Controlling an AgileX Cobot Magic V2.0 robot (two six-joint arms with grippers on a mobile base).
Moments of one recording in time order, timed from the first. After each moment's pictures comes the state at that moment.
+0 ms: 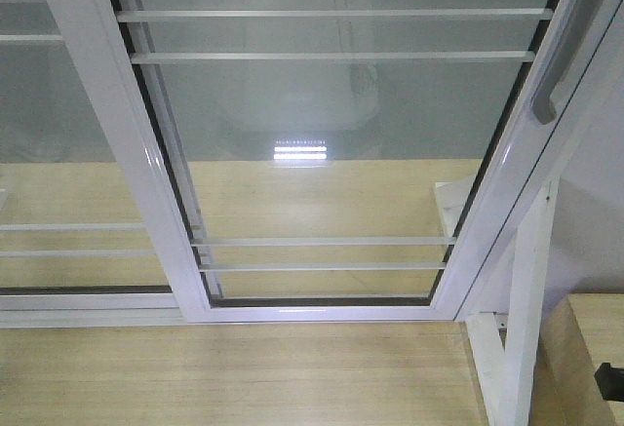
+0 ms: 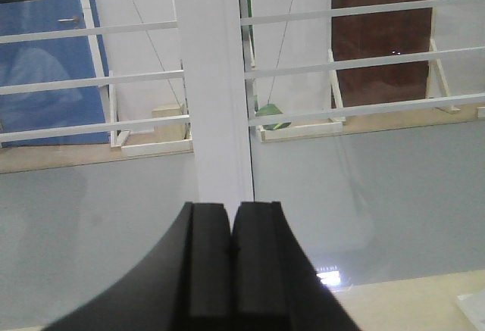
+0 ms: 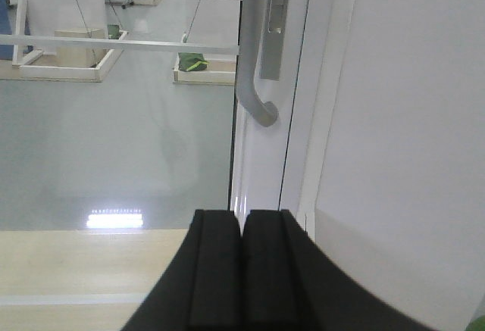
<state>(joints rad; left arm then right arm) -0.06 -0.01 0.03 0.07 0.05 0.01 -0.07 -0.01 0.03 -0.02 0.21 -0.05</state>
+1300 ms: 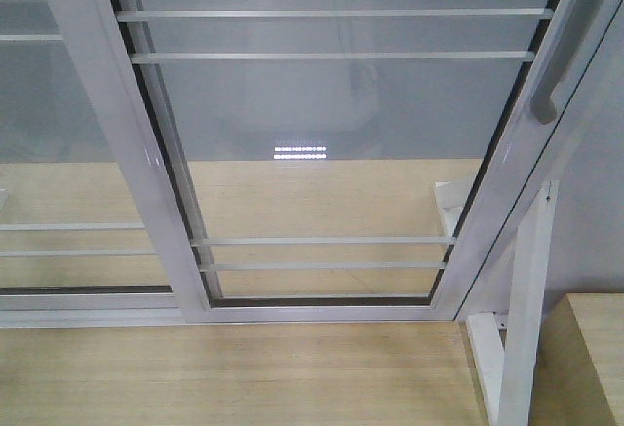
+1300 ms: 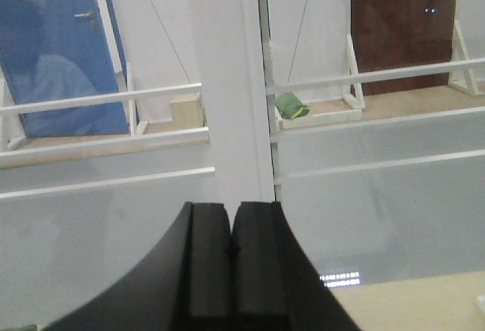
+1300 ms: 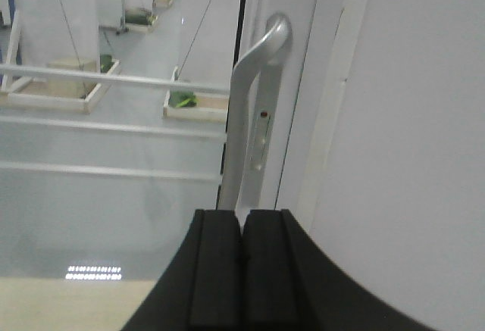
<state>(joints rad) -0.06 0.40 -0.45 0.23 0.20 -0.11 -0.07 0.53 -0.53 -0.05 0.19 -0.08</state>
